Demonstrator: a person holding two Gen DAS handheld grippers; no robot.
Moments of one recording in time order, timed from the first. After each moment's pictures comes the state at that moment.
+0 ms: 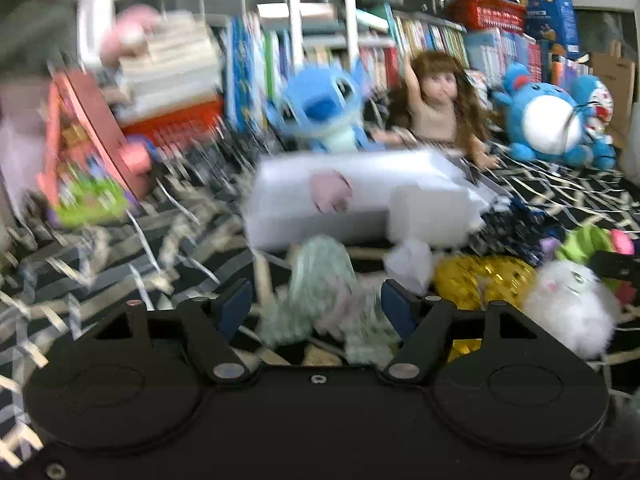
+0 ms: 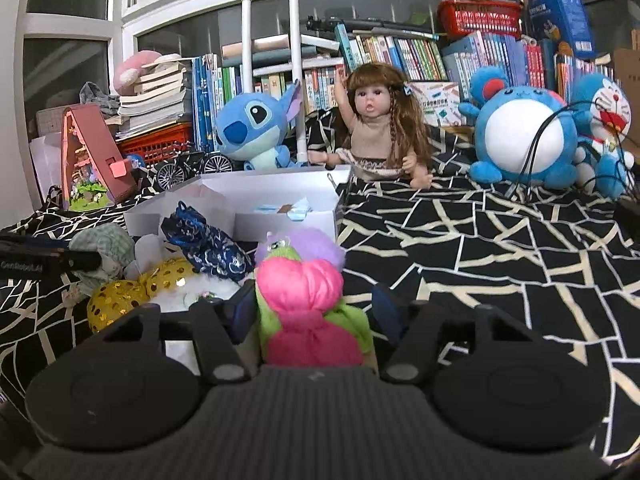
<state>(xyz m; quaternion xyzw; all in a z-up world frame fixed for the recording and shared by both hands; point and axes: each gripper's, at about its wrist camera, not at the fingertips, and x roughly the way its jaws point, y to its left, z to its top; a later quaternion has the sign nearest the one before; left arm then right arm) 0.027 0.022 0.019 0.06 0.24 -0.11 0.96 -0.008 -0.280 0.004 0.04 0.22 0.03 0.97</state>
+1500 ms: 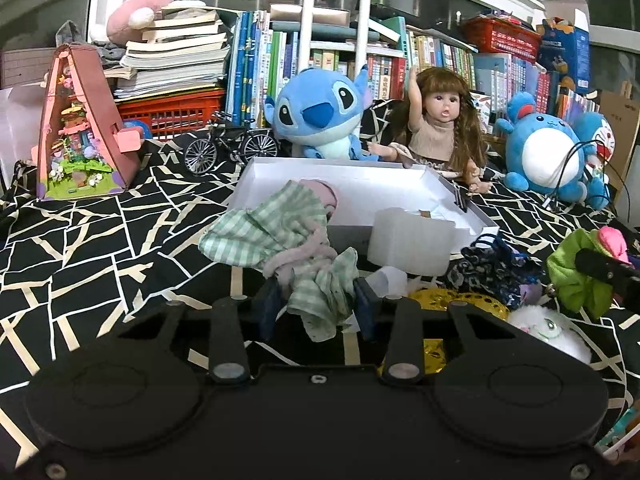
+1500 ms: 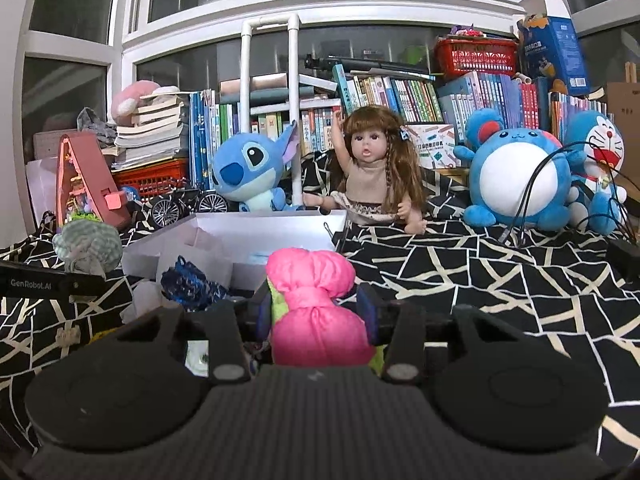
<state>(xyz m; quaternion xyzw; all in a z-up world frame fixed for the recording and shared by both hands) 0.035 0.015 0.030 0.00 0.25 -0.11 0.96 0.000 -0.277 0.024 0.03 0.17 0.02 0.99</state>
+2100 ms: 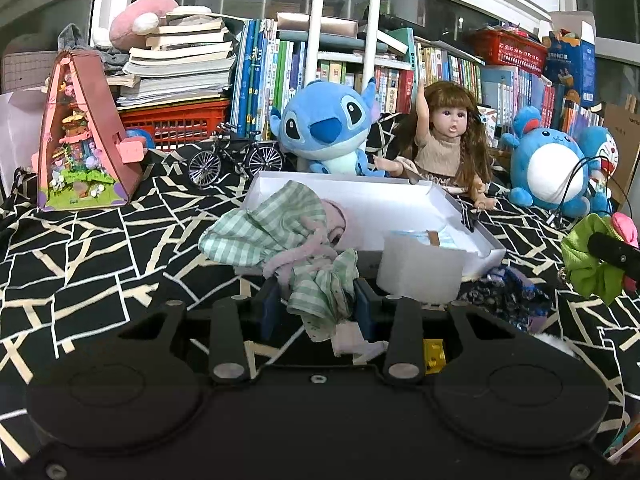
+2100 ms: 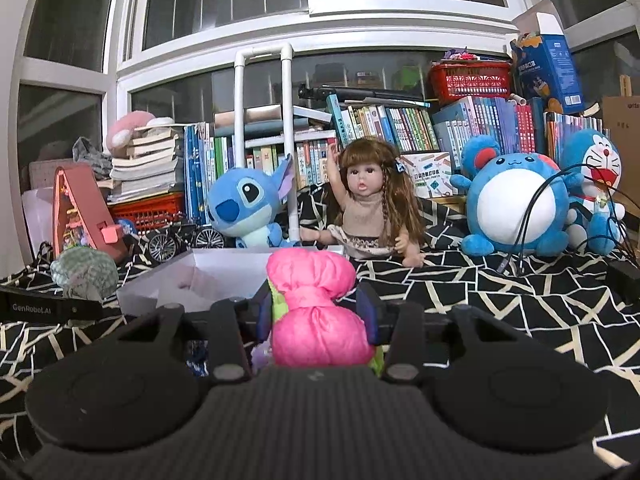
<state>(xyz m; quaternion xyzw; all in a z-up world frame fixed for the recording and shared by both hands) 0.053 0.025 0.043 -0.01 0.24 -0.11 0.96 0.011 -0.281 0.044 0.04 0.13 0.01 0.99</state>
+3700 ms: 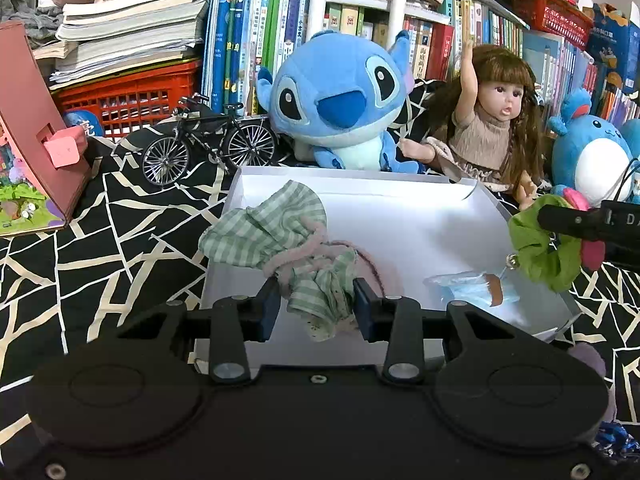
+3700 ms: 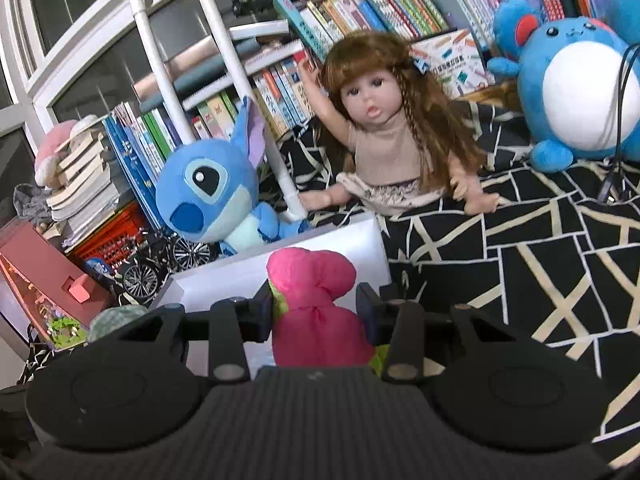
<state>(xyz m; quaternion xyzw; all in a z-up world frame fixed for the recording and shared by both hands) 0.227 0.000 0.038 -0.01 0.33 -0.12 0.94 0.212 -0.283 0.035 0.20 0.27 0.01 0.94</state>
